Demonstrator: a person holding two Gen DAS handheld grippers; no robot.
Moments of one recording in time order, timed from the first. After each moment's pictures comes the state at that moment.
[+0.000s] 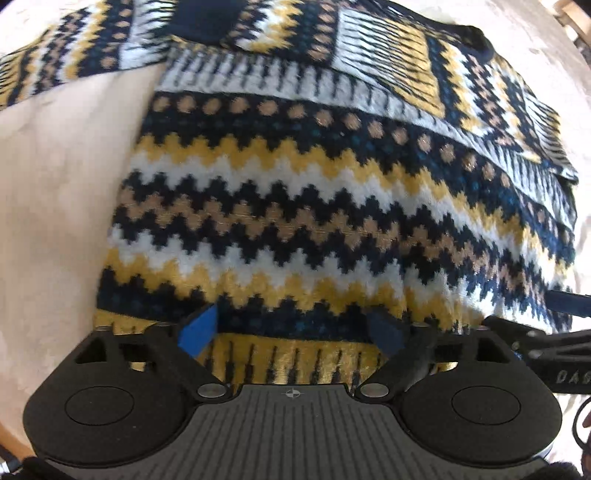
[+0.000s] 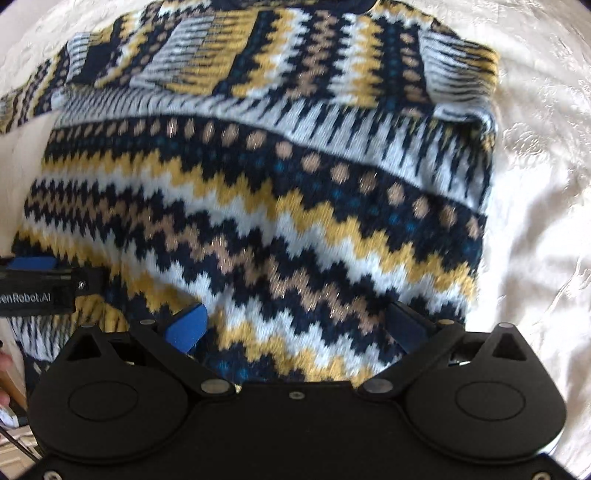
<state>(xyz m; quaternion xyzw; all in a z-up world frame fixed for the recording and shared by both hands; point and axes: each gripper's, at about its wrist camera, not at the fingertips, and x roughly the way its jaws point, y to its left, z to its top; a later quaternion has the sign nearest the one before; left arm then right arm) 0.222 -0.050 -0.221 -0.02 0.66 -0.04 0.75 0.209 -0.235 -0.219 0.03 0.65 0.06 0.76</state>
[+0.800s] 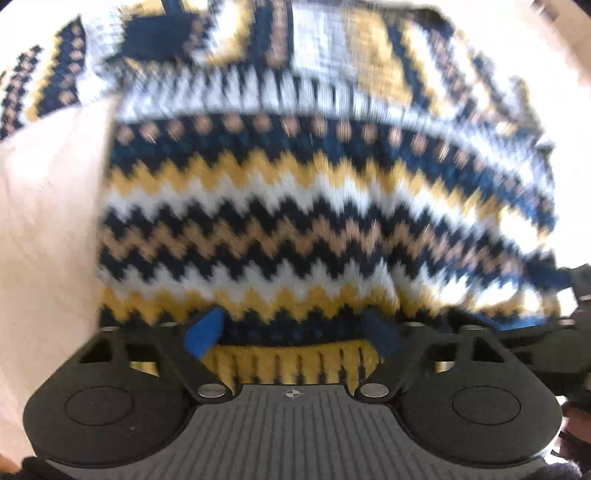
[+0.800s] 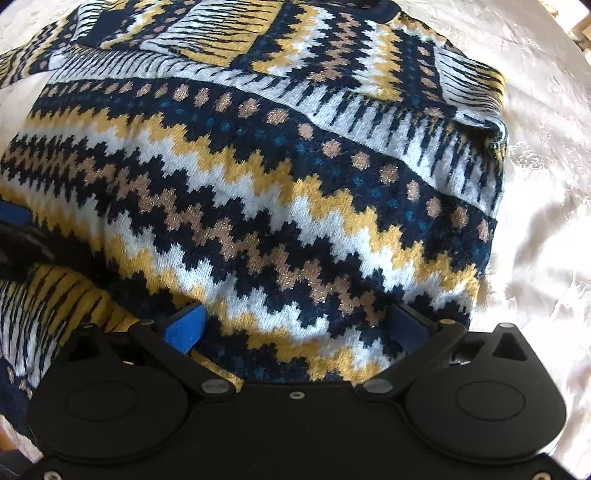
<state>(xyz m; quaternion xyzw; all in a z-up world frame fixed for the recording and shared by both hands) 0.226 -0.046 -0.212 0.01 0.64 -0.11 0.76 0.164 -0.195 -0.245 -0.04 0.61 0.02 0.79</state>
